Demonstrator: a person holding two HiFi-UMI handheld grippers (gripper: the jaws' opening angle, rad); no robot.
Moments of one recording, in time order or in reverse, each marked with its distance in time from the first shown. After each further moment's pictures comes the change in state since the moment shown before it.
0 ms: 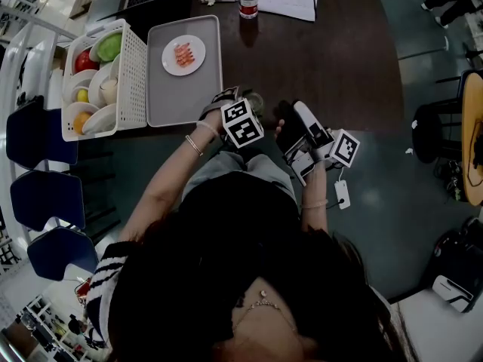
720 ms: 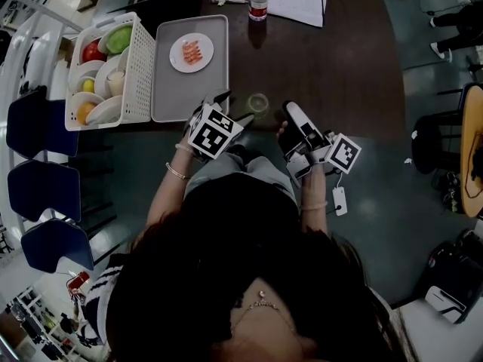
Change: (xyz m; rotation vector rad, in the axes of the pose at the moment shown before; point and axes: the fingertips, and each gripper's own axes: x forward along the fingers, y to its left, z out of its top) left arm -0.090 0.025 -0.020 -0.463 -0.235 0.101; right arm 0.008 0.001 -0.010 -0.174 0.039 -0.115
